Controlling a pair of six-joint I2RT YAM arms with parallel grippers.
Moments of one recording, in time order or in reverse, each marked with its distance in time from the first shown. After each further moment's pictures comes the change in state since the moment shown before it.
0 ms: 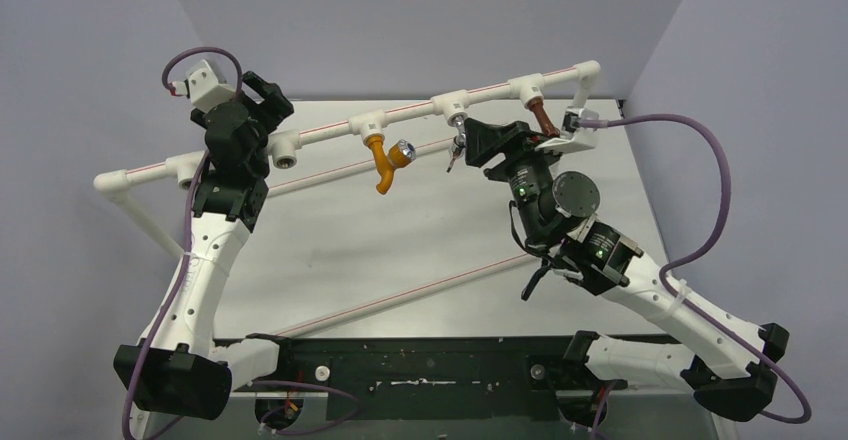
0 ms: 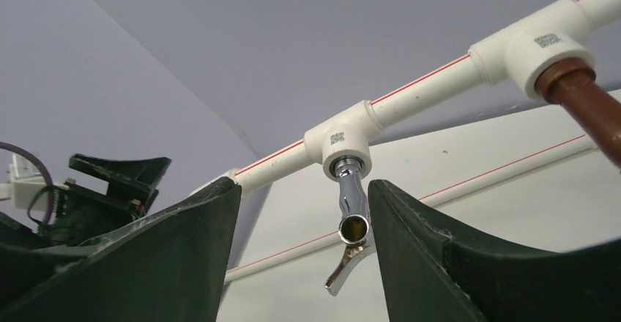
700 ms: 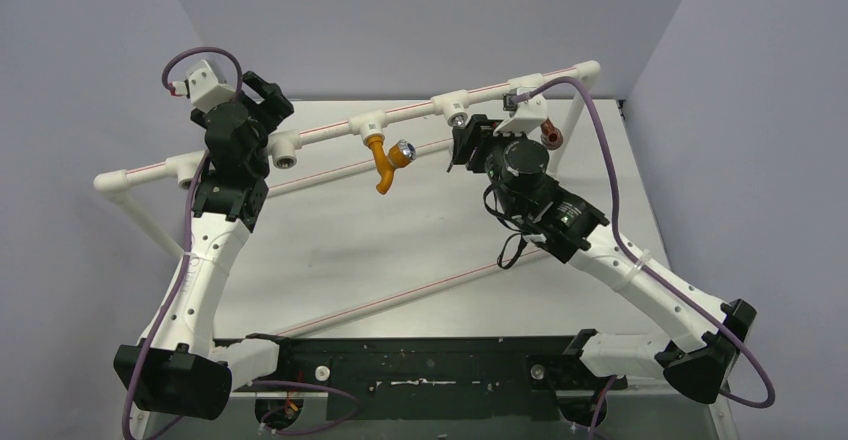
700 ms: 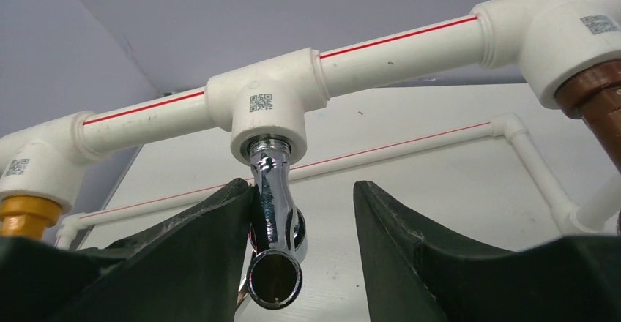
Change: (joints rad) left arm 0.000 0.000 0.000 0.000 0.001 0.000; right arm -0.118 0.202 0.105 -0.176 -0.116 -0.227
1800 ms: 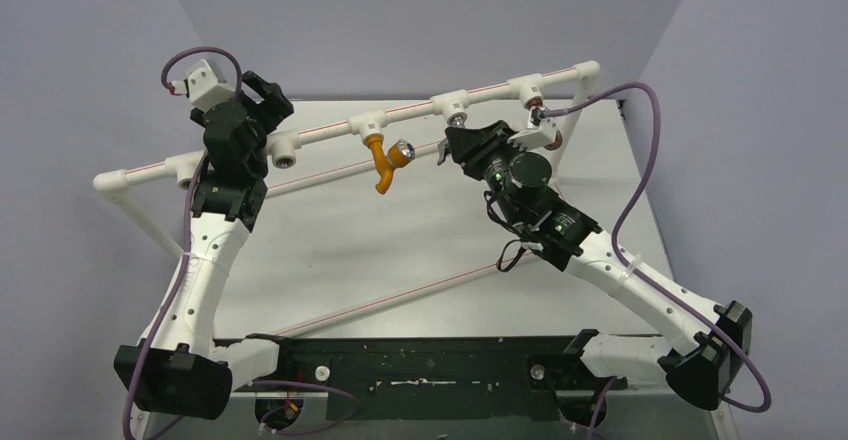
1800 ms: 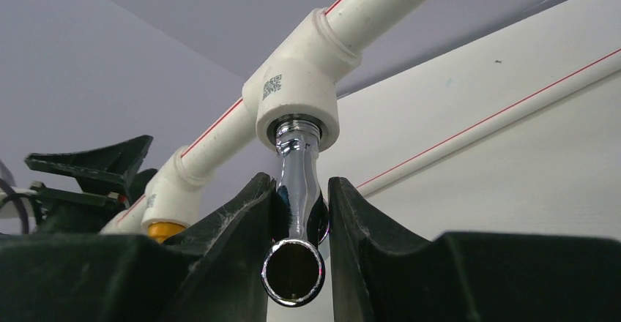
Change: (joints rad) left arm 0.008 0.000 0.000 0.001 0.023 -0.001; right arm -0.052 -0.028 -0.158 0.185 -0.151 0.493
